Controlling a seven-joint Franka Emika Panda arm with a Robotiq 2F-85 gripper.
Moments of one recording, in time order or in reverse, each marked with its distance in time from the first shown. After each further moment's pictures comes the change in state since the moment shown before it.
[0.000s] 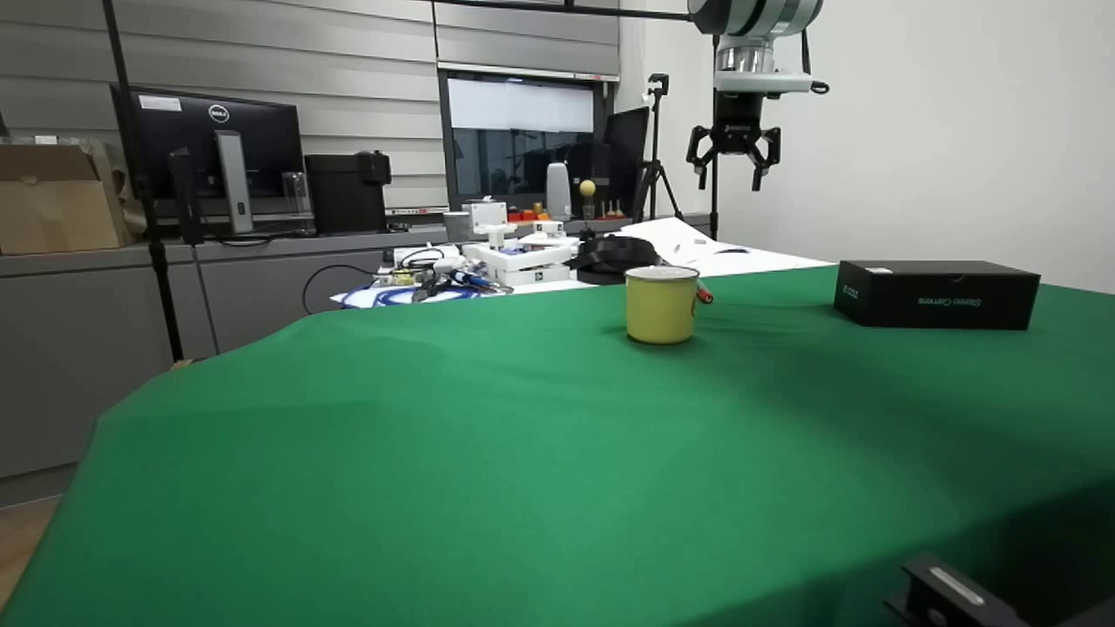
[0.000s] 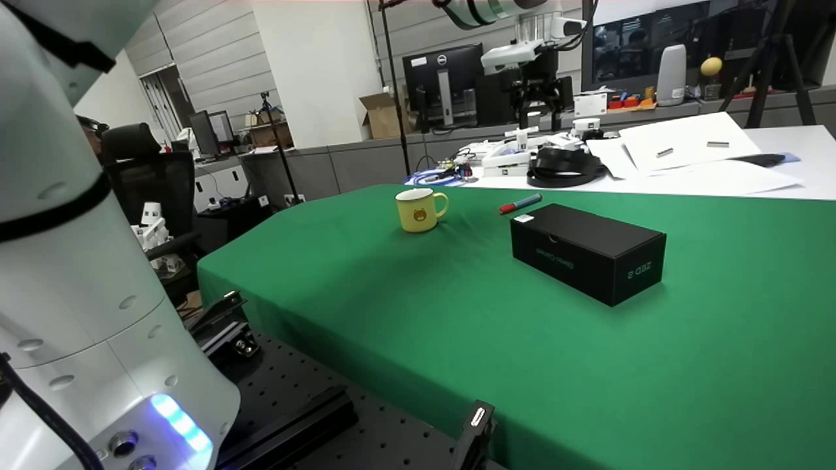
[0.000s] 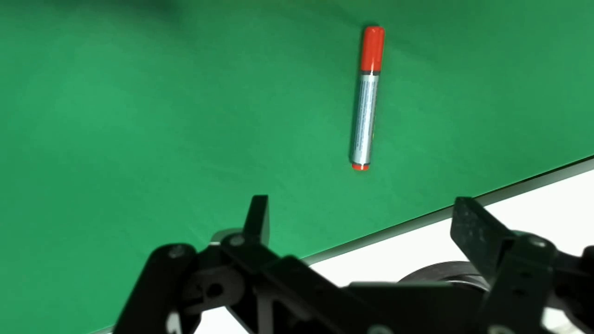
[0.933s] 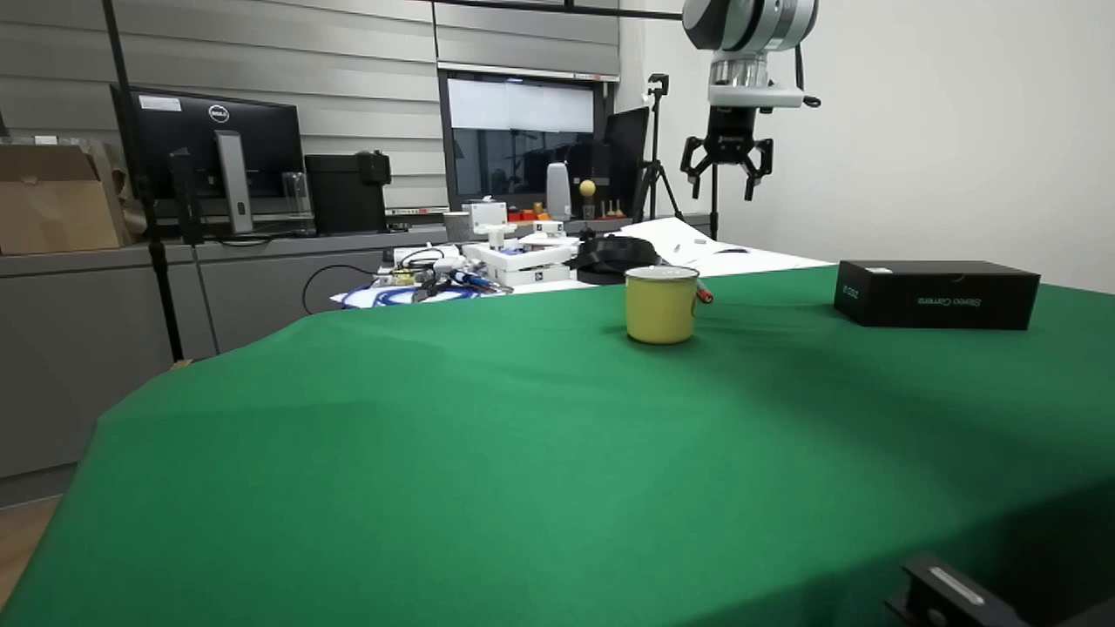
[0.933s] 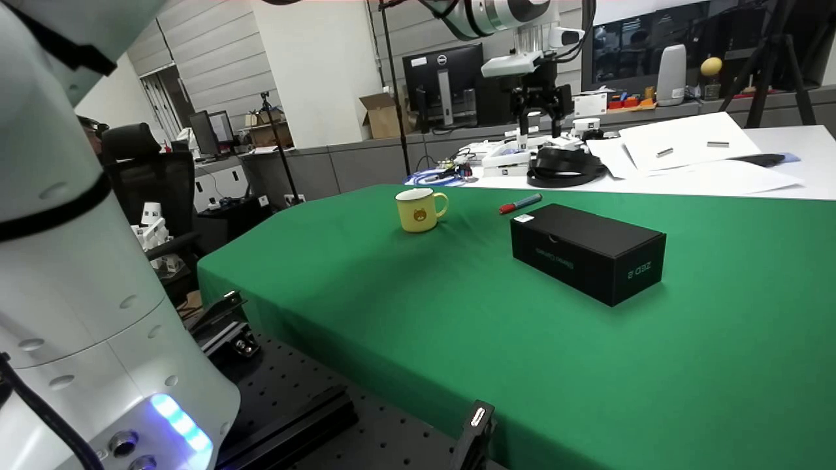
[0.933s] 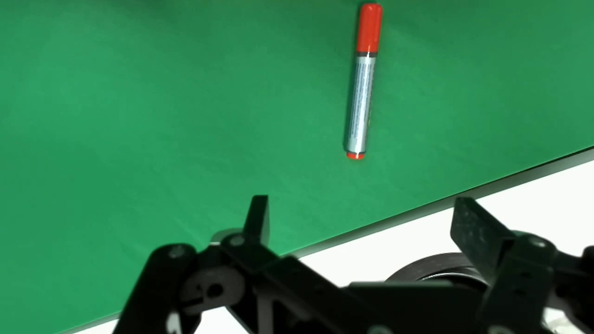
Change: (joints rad) arm 0.011 0.027 0.000 -0.004 -0.002 0.074 0.007
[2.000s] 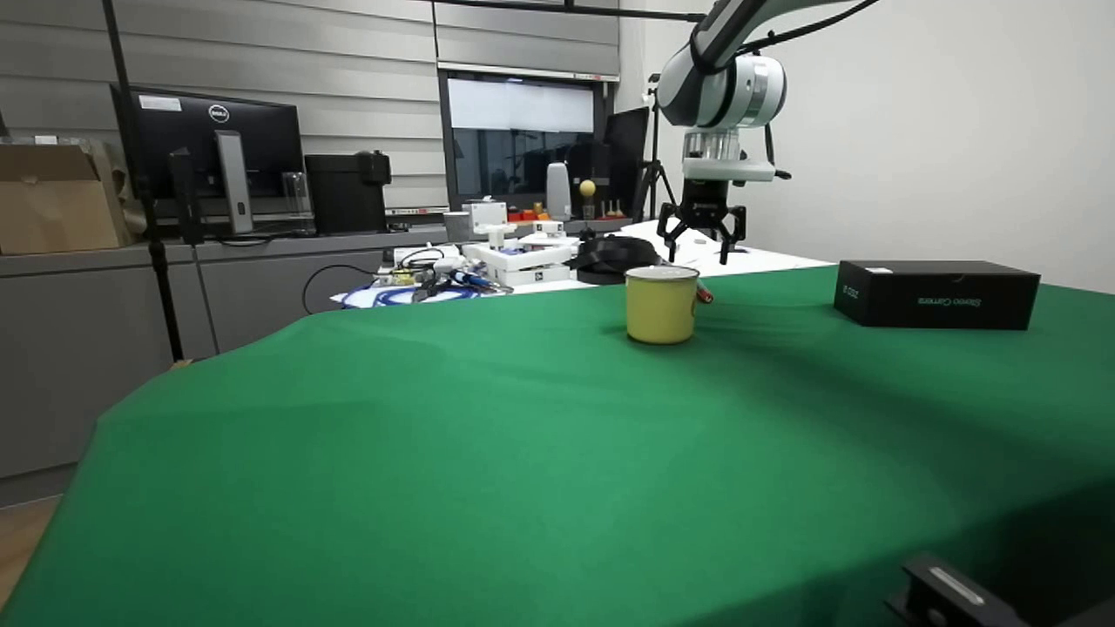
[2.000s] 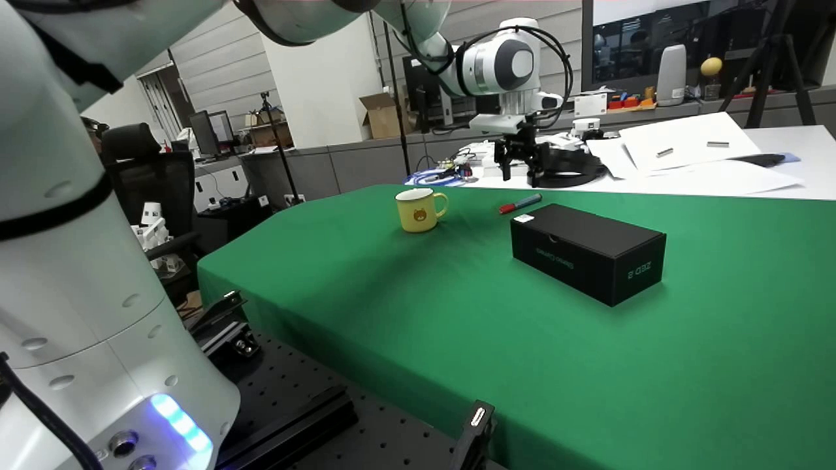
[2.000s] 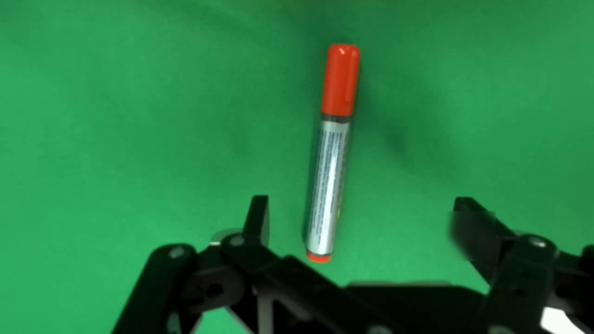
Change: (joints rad) arm 0.034 0.148 0.038 -0.004 0.001 0.107 -0.002
